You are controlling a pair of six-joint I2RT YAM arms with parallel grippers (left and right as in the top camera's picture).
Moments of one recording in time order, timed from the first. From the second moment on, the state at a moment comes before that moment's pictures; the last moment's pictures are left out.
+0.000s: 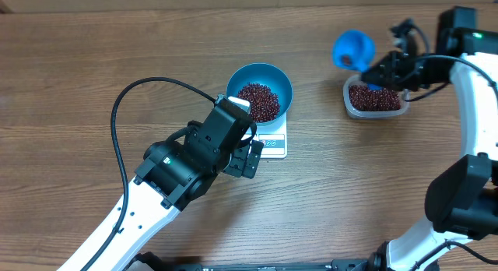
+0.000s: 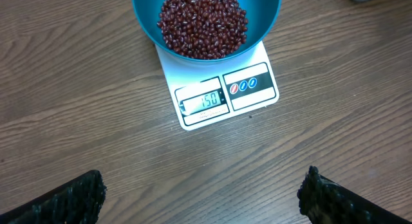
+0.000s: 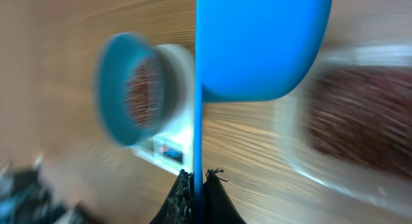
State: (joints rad) left arm -0.70 1.26 1.27 -1.02 -0.17 -0.34; right arm -0.22 1.87 1.76 -1.26 -0.69 -0.16
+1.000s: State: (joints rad) left arm -0.70 1.26 1.27 -1.02 -0.17 -0.34; right arm 0.13 1.84 1.76 -1.45 0.46 0.19
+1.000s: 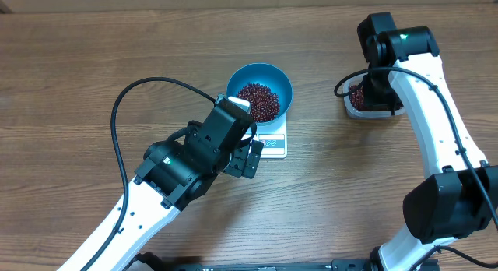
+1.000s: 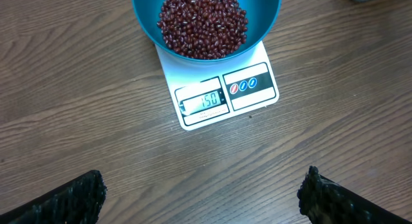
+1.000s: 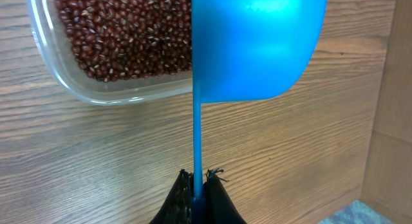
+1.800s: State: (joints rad) left arm -0.70 1.26 1.27 -1.02 -0.17 -0.34; right arm 0.13 1.24 1.31 -1.22 -0.35 0.19
